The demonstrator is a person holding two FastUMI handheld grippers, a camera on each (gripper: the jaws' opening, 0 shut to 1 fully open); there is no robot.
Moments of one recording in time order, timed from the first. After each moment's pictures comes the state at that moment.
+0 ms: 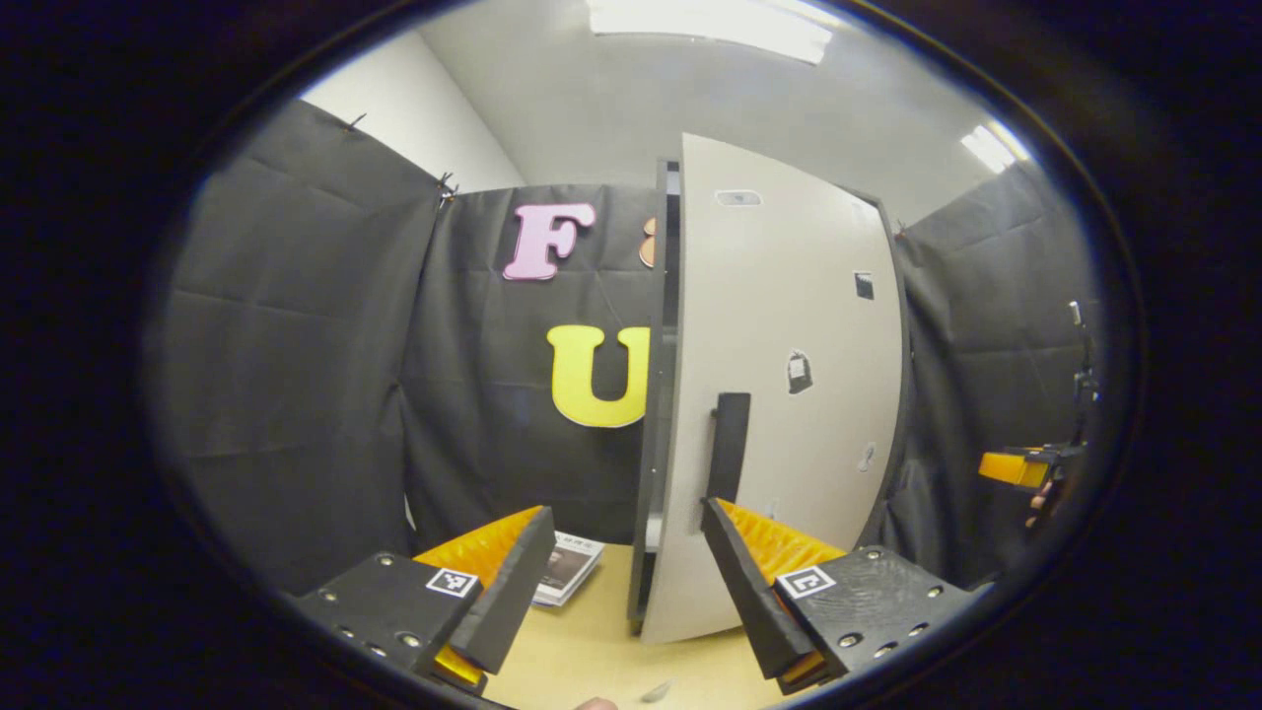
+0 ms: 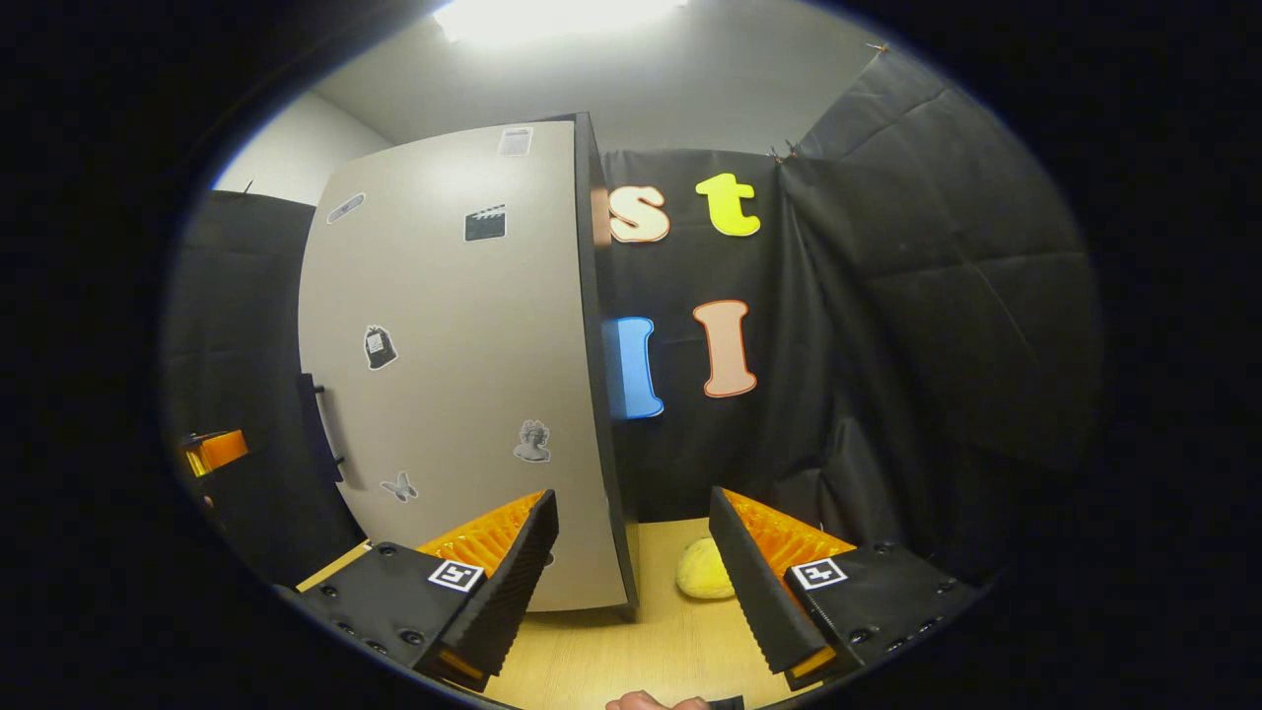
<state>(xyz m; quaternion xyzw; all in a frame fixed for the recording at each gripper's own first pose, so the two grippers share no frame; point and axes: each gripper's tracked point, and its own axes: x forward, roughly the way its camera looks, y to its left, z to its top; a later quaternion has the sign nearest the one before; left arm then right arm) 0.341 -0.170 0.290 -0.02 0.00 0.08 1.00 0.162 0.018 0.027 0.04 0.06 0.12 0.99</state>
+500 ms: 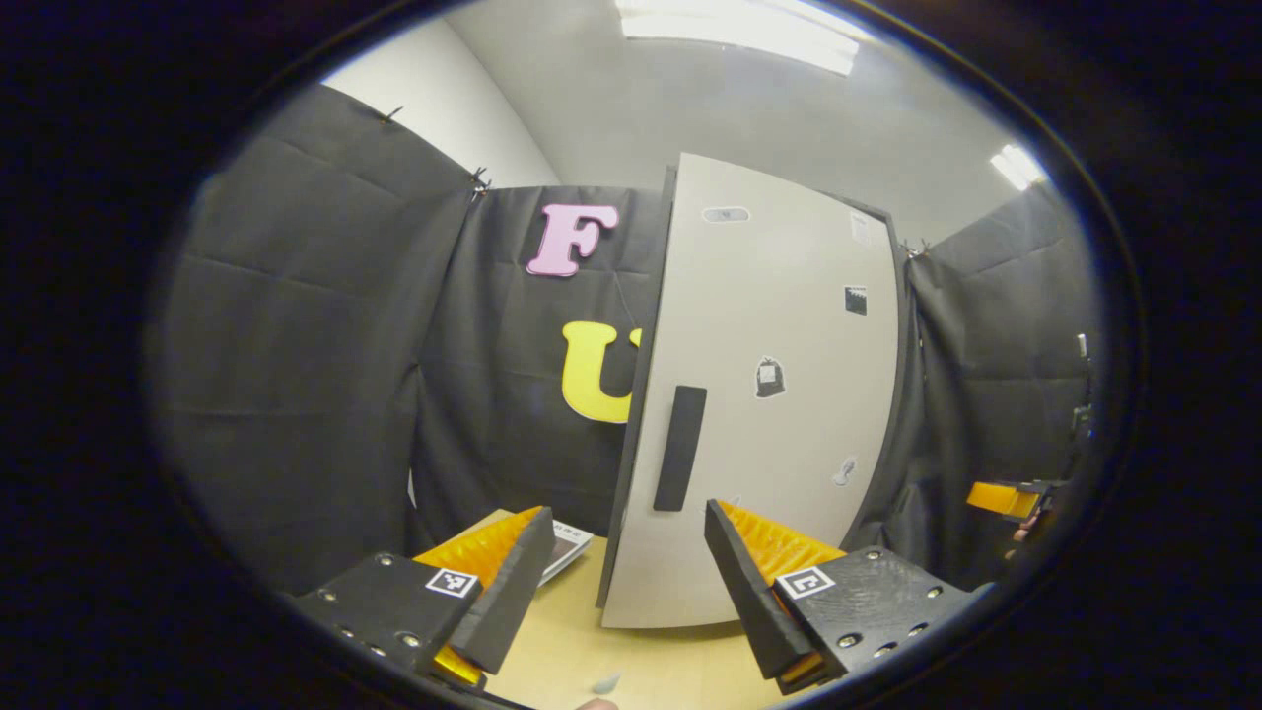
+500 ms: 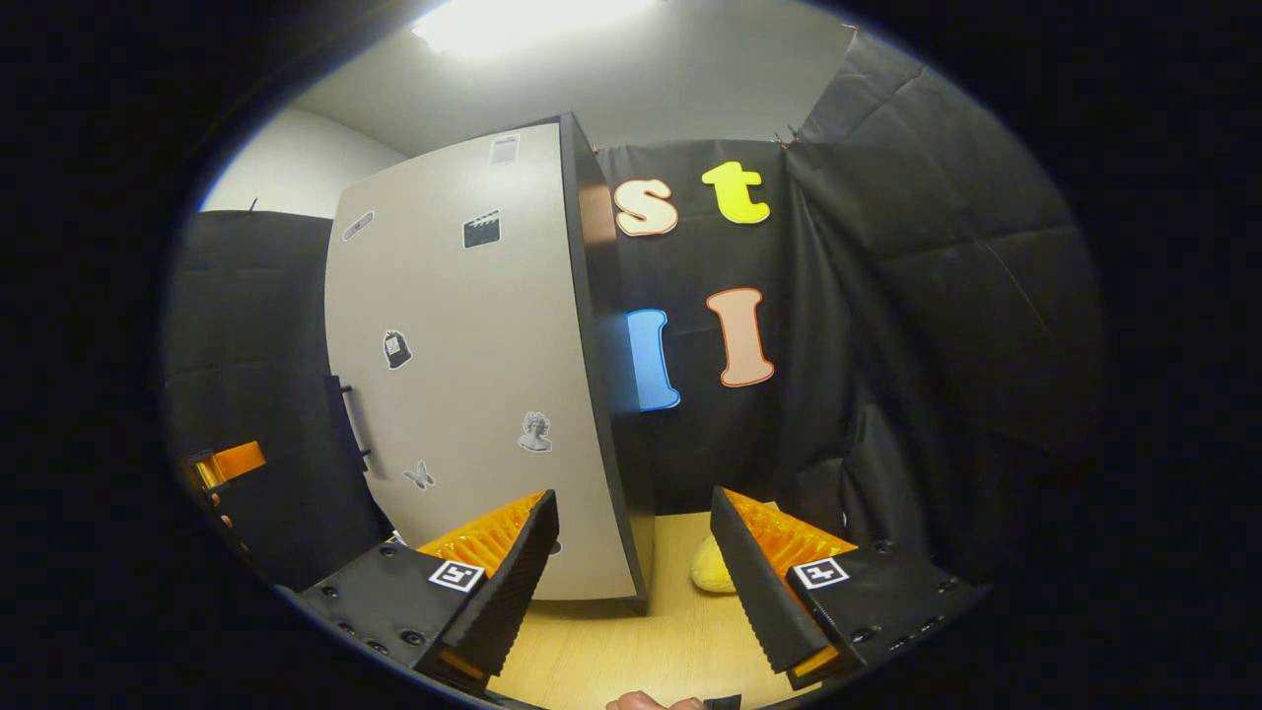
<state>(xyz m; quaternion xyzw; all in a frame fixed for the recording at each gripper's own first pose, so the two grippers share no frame) 0.321 -0.200 0.292 -0.05 -0.01 0.11 0.99 0.152 -0.001 0.023 0.06 0.07 0.15 0.98</state>
